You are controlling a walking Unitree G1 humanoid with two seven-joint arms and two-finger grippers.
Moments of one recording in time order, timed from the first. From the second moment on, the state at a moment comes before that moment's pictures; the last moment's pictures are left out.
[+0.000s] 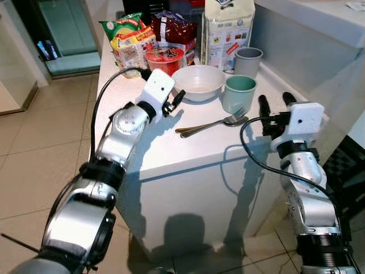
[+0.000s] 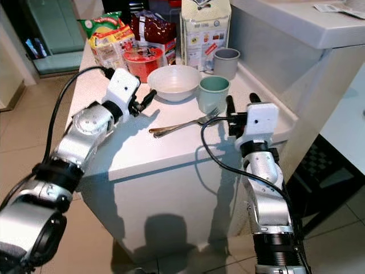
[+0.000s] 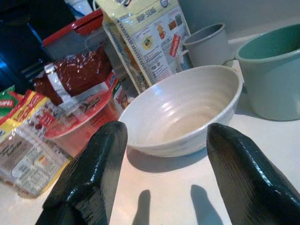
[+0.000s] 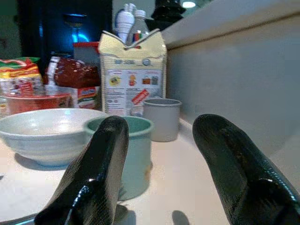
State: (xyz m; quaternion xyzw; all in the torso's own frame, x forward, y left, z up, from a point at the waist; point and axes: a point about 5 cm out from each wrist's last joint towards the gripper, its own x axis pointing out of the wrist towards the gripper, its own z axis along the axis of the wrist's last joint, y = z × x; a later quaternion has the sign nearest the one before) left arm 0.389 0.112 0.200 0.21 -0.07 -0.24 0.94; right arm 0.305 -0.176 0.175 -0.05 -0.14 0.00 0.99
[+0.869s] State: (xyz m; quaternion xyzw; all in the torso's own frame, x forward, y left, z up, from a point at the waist) left arm 0.394 0.096 0.218 0.28 -0.09 -0.29 0.91; right arm 0.306 -0.172 0.184 -0.04 -0.14 0.00 0.99
